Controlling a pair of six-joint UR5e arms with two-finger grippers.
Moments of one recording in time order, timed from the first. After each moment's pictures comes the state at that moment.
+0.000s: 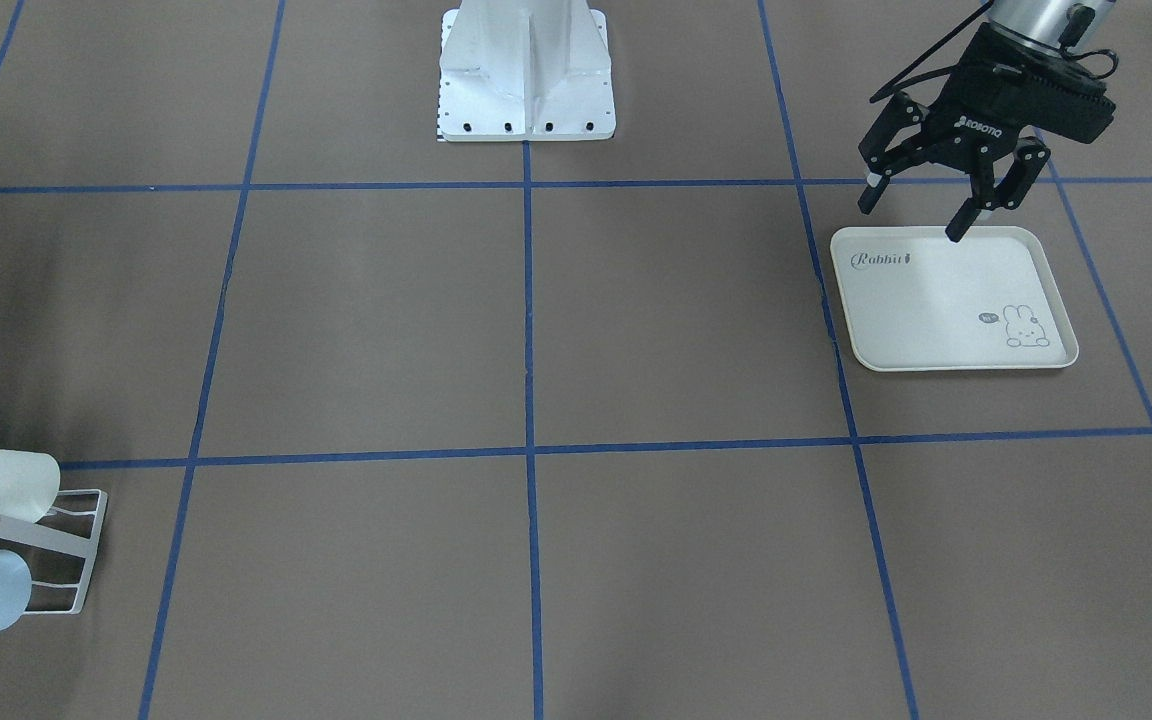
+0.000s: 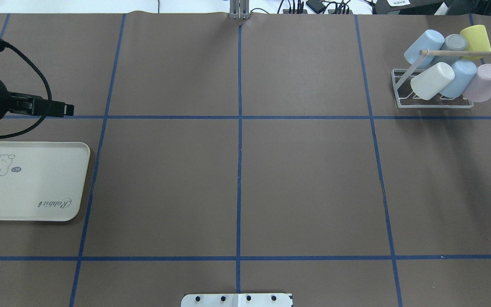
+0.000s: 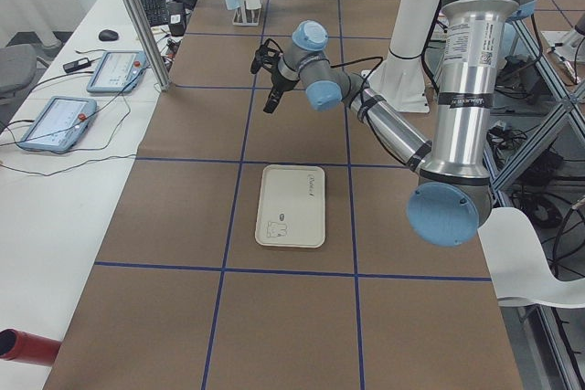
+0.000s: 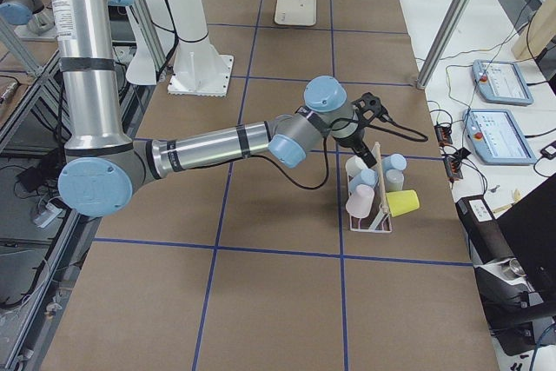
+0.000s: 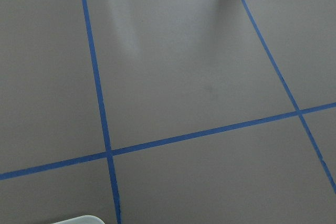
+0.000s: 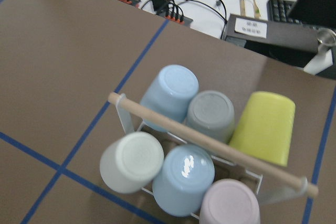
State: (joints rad) left arm -0.91 -1.63 -2.18 -1.98 -1.97 -0.87; right arm 1.41 -1.54 1.74 -0.96 2.29 0.26
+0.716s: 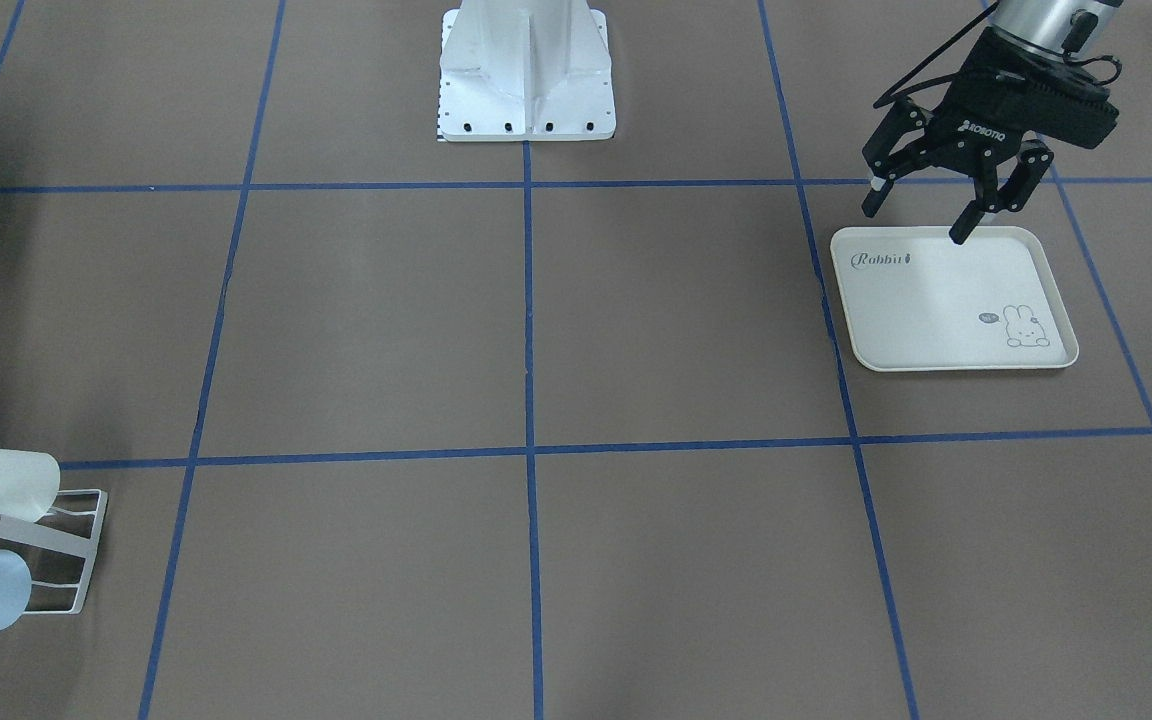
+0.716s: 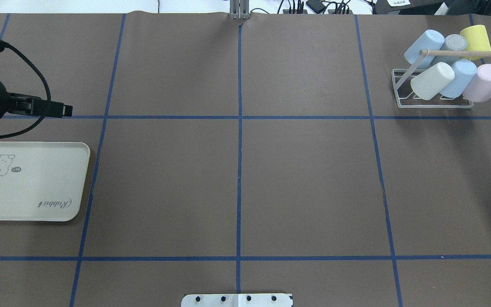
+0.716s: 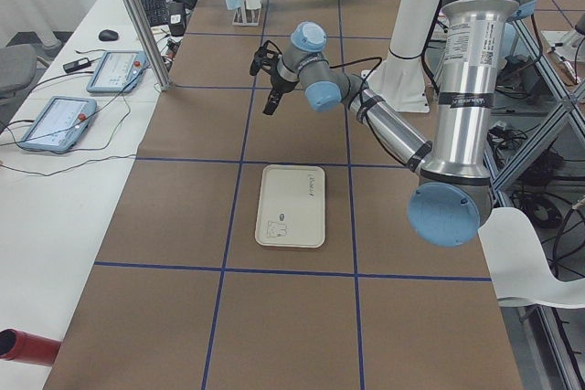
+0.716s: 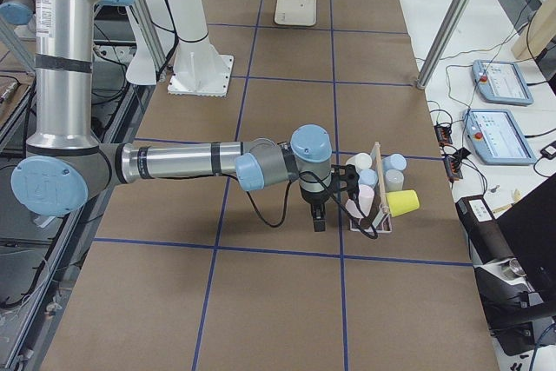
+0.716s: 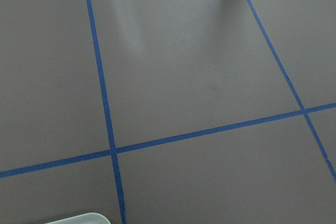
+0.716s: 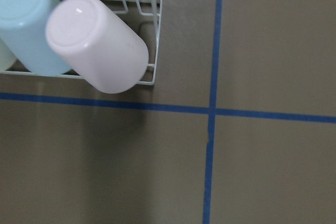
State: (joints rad) left arm -0.93 -1.62 -2.17 -1.97 -2.00 -0.86; right arm 1.47 -1.65 1.74 -1.43 2.27 0.21
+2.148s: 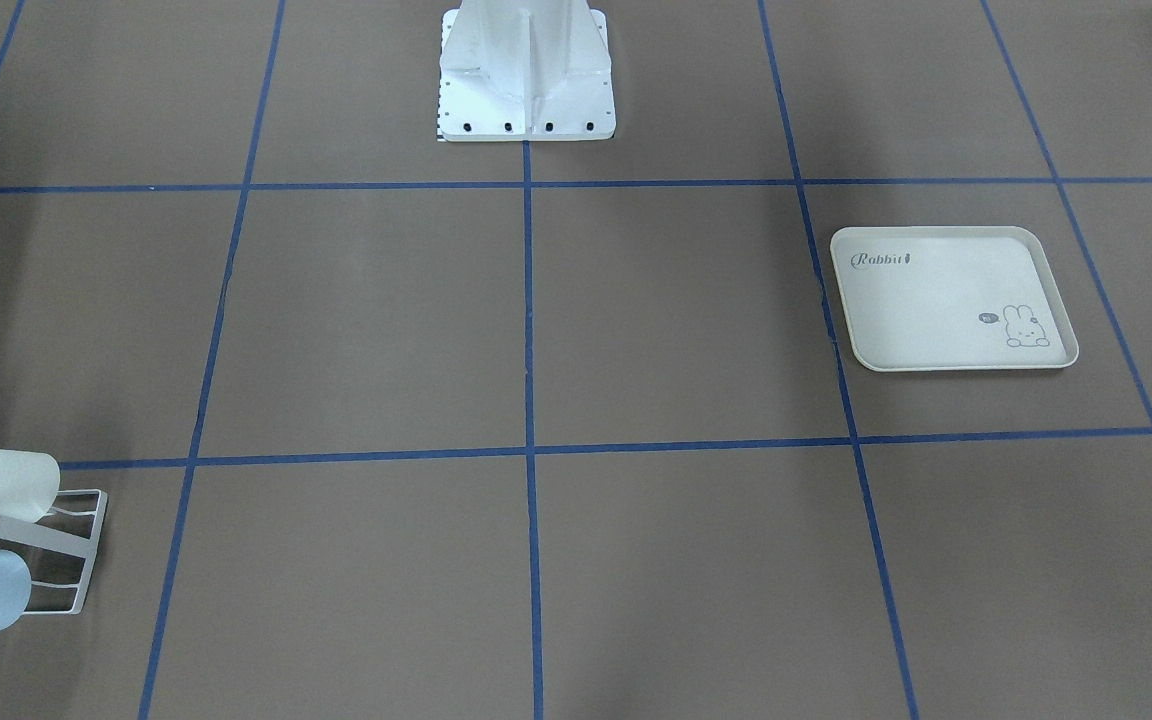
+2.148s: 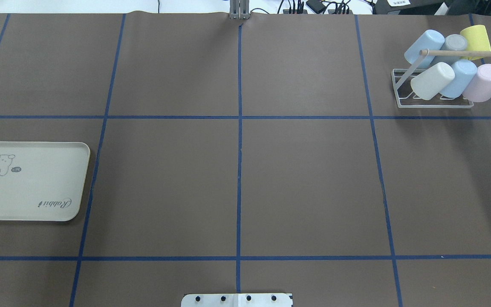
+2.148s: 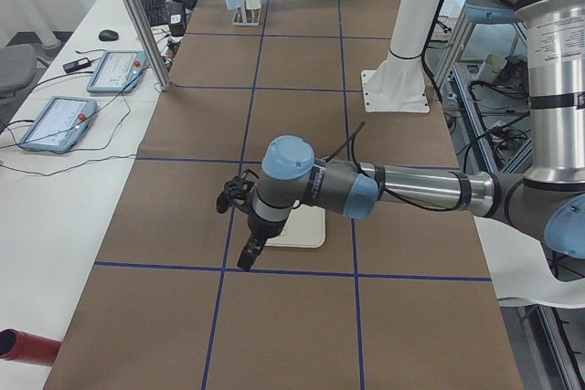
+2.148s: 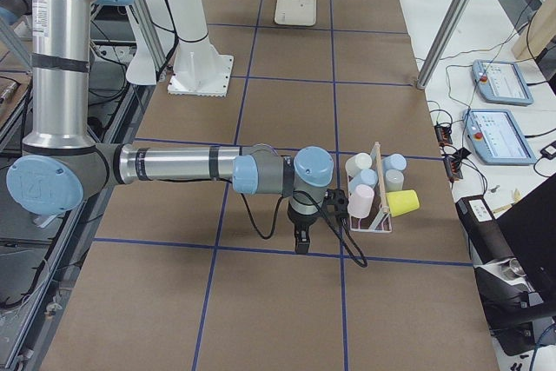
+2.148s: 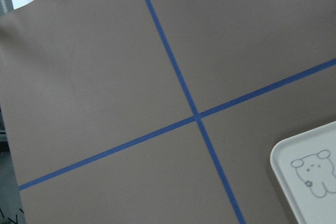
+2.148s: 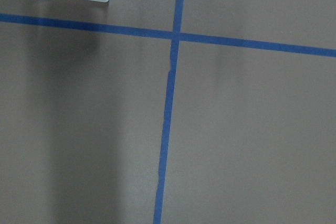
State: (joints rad) left arm -1.66 -1.36 -1.83 -1.79 -2.22 0.24; right arm 1.50 -1.67 1.71 -1.61 2.28 -0.03
